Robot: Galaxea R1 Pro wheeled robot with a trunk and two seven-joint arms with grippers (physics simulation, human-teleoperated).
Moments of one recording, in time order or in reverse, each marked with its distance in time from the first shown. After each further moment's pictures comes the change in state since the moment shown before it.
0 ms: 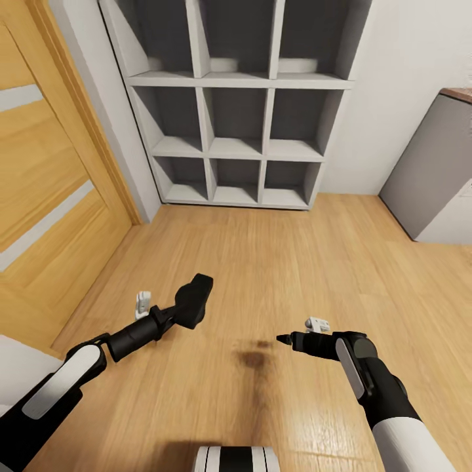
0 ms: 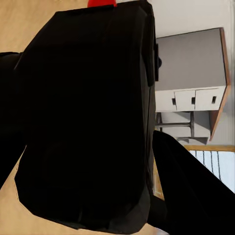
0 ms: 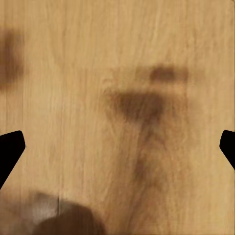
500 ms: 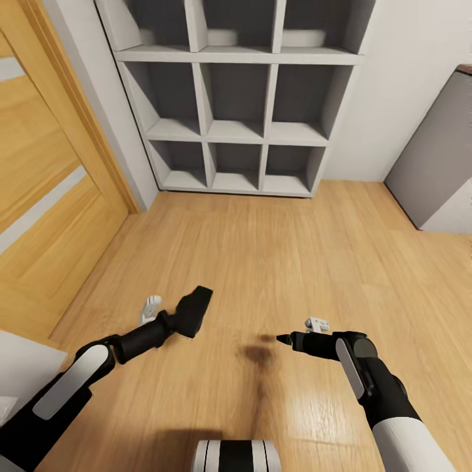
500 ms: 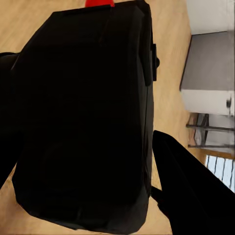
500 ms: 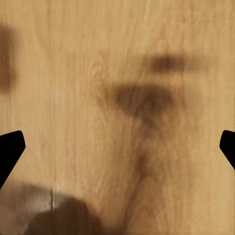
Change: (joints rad) left arm 0.000 -0.046 0.002 -0.010 -0.028 -0.001 0.226; right arm 0.000 0.000 0.000 0.000 0.001 -0.001 0.000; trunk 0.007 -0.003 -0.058
